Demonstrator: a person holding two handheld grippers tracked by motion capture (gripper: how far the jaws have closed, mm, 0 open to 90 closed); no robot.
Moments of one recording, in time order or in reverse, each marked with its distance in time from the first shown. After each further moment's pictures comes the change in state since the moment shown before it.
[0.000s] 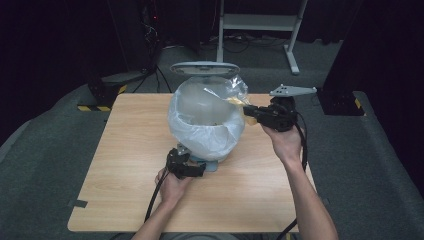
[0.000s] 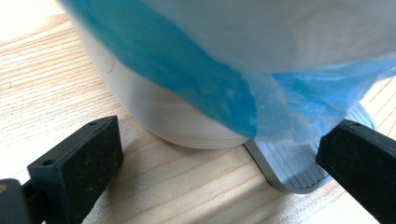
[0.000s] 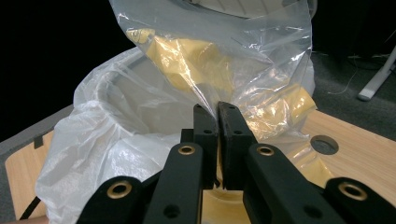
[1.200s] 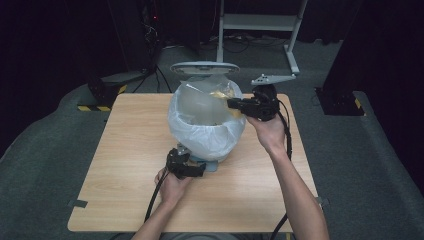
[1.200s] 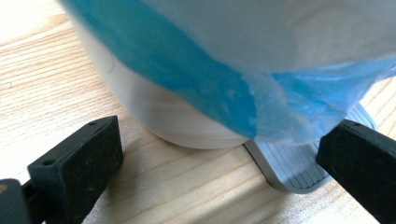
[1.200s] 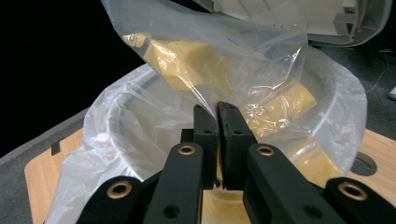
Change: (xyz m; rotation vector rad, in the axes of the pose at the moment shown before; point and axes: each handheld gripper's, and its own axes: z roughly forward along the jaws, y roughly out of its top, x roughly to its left) left arm 0.000 0.000 0.000 0.001 0.003 0.006; right arm 0.007 0.027 0.038 0.032 0.067 0.017
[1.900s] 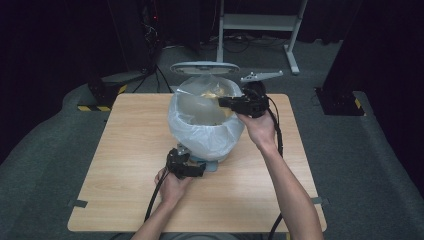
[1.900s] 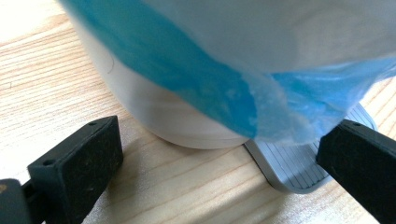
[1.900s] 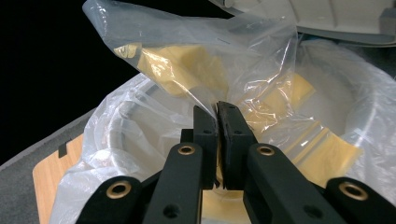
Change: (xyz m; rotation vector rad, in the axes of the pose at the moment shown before) left arm 0.000 0.000 0.000 0.000 0.000 -0.003; right arm 0.002 0.007 0.026 0.027 0.033 0.020
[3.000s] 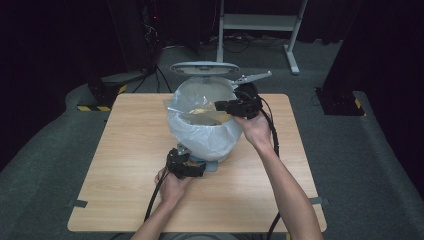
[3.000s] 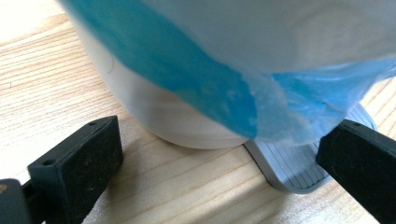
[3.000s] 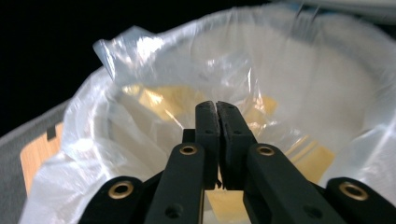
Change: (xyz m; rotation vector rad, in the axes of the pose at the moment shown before) left arm 0.000 0.000 0.000 0.001 0.000 0.001; right arm 0.002 -0.002 0.019 0.099 -0.023 -0.031
